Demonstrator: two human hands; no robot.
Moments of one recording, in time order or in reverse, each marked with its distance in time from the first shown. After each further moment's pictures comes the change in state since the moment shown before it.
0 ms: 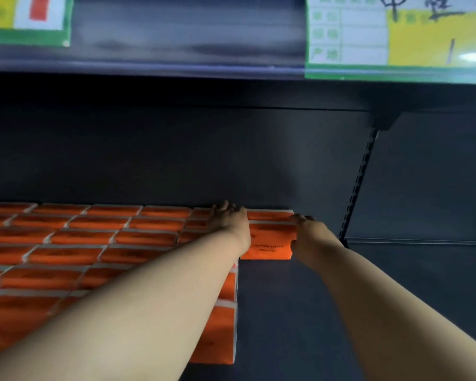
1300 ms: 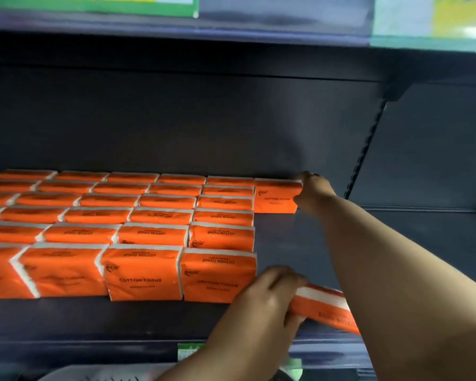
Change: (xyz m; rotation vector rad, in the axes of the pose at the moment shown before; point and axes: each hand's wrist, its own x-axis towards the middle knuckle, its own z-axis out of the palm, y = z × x) left_hand -0.212 -0.012 0.024 -0.710 0.249 0.509; right_hand 0.016 -0.020 -0.005 0.078 0.087 0.055
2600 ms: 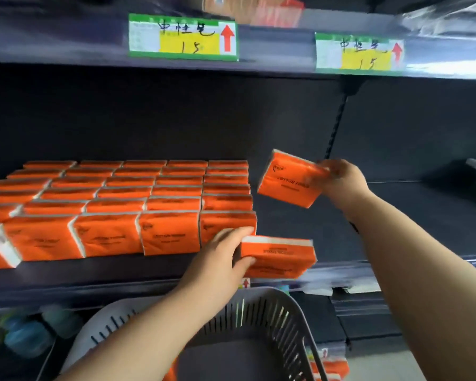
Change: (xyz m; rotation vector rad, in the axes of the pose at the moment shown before) left_hand -0.062 0.001 -0.066 -0.033 -0.003 -0.230; right_hand -0.161 0.011 -0.061 0.565 0.252 0.088
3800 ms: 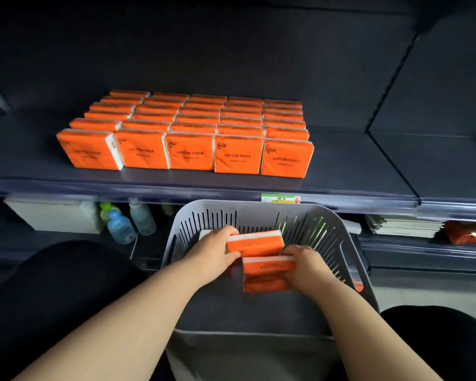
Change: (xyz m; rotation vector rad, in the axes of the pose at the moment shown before) left_hand -0.152 -0.100 -0.027 0.130 -0.293 -0.332; right_hand -0.271 0.064 0.116 -0.513 -0.668 -0.023
